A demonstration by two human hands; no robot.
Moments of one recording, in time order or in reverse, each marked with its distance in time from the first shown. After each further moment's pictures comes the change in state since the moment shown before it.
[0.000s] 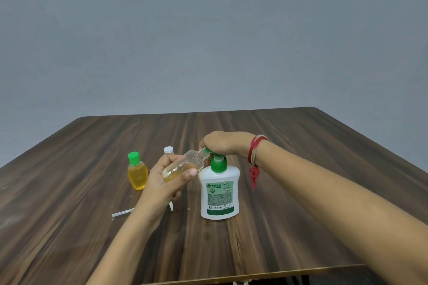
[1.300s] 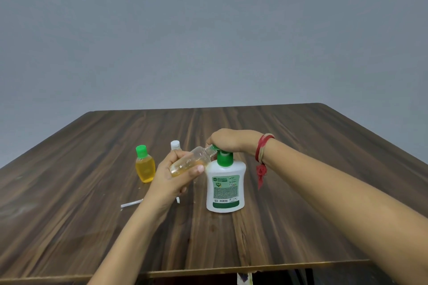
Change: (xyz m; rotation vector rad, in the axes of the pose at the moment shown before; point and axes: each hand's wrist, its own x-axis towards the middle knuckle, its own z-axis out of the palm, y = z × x) left_hand -0.002 -0.001 -0.002 0.006 -0.013 -0.012; right_hand -0.003 -0.002 0.005 -0.052 -0.008 0.012
